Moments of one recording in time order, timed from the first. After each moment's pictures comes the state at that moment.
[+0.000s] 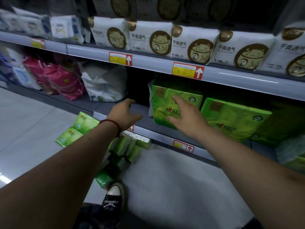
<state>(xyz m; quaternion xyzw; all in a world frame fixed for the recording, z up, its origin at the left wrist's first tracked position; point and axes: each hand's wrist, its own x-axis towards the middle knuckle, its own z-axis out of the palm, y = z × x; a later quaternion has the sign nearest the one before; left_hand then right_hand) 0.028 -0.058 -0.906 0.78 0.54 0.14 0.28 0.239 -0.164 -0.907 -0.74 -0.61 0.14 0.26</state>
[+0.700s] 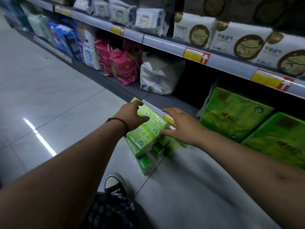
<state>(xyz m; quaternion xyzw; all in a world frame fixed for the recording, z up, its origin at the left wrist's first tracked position) -0.170 -0.066 -0.913 0.72 0.62 0.15 0.27 0.044 -0.115 -0.919 -0.60 -0.77 0.17 0.11</state>
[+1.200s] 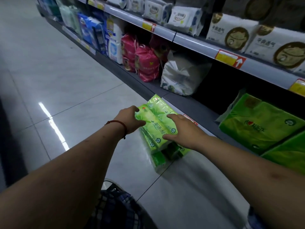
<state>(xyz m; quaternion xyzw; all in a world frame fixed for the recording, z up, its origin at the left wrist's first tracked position) -0.258 -0.080 -0.946 0.64 0.70 0.13 0.29 -0.026 -0.107 -0.944 -0.59 -0.79 0.19 0.03</state>
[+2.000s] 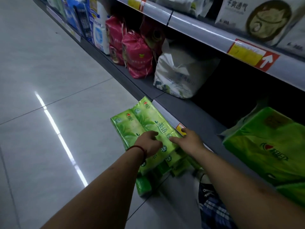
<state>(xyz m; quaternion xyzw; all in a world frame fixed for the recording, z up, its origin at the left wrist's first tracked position) -0.126 0.014 -1.070 0.51 0.67 0.16 0.51 0.051 0.028 -1.069 -0.73 -0.54 0.39 0.15</state>
